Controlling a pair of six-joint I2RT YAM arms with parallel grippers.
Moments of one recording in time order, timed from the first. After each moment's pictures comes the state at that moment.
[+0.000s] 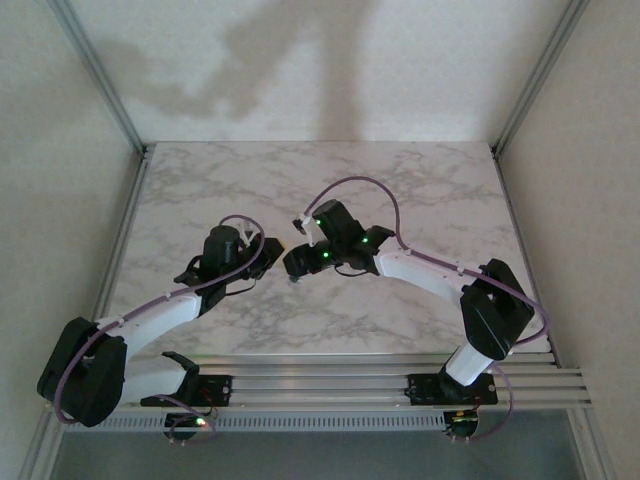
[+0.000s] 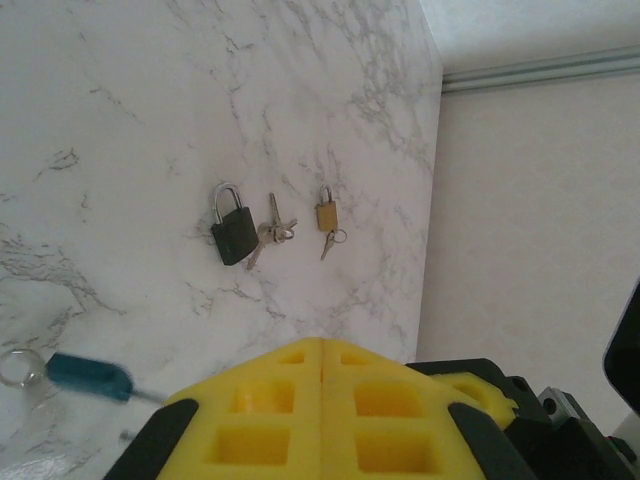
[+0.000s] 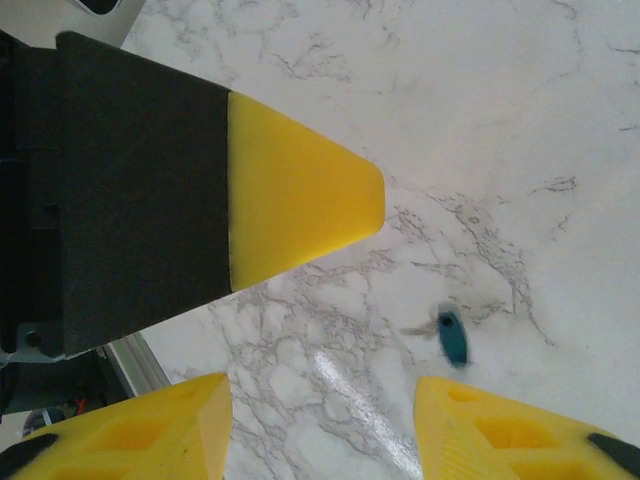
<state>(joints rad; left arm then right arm) -0.44 1.20 0.54 0.21 0.33 -1.19 0.86 1.63 1.18 -0.35 -0.37 0.38</state>
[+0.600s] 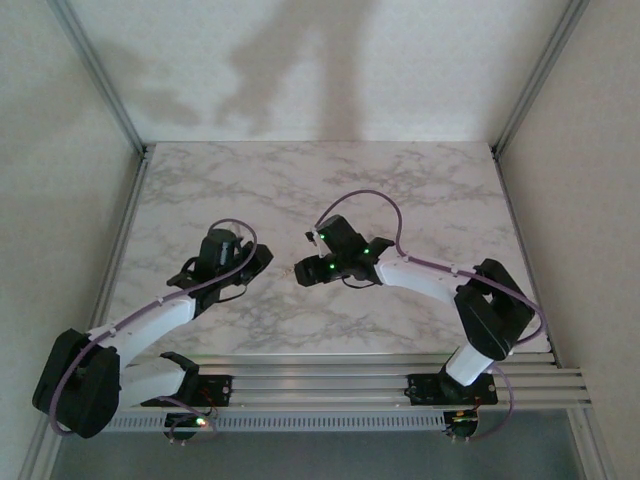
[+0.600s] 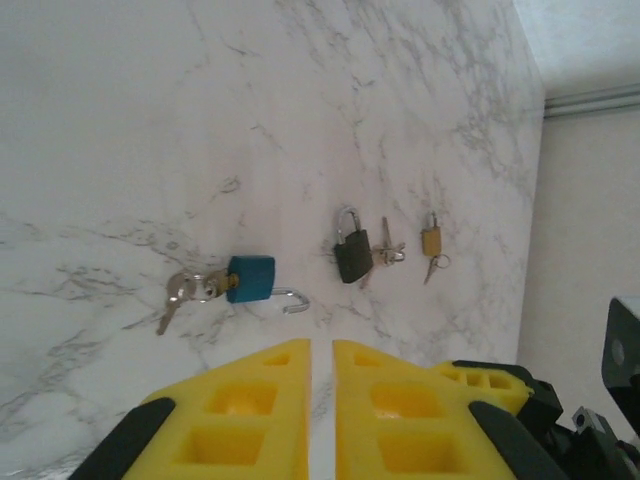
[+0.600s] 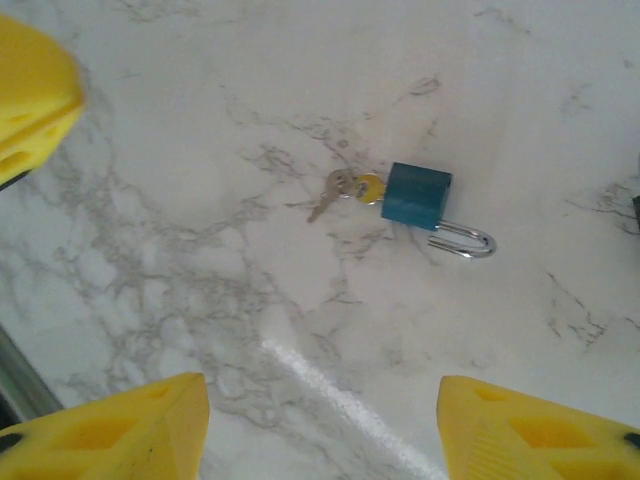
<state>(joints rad) -0.40 1.14 0.53 0.00 0.21 -1.06 0.86 1.65 1.06 -0.33 -0.21 0.45</state>
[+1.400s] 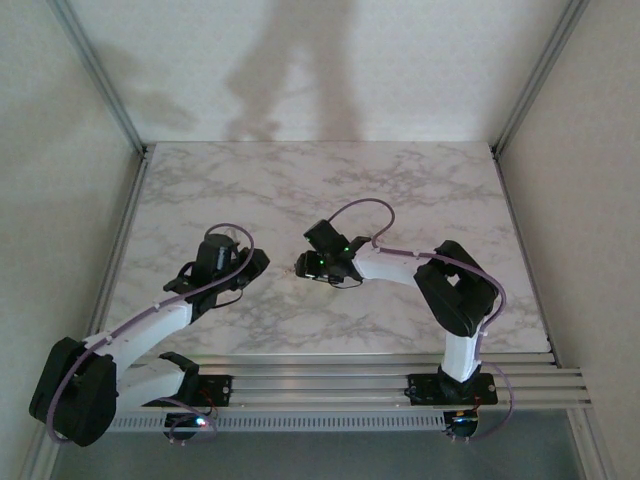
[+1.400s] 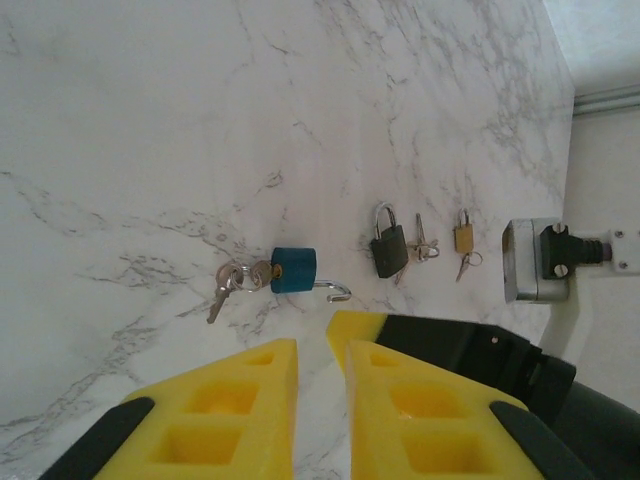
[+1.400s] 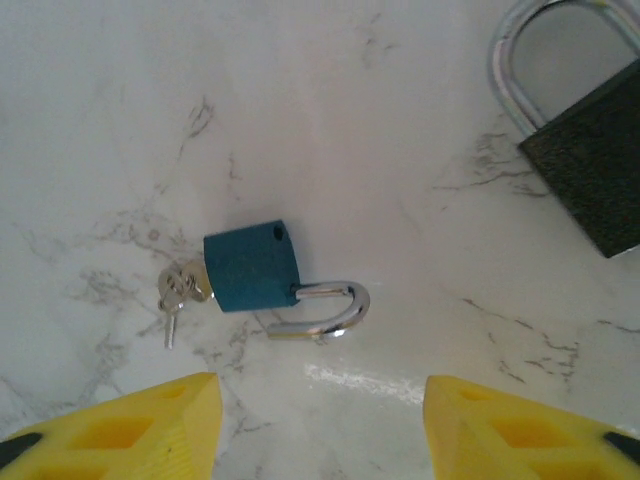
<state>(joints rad) -0.39 1.10 0.50 -0.04 0.19 -1.03 0.85 1.85 1.13 -0.30 -0.07 0.89</state>
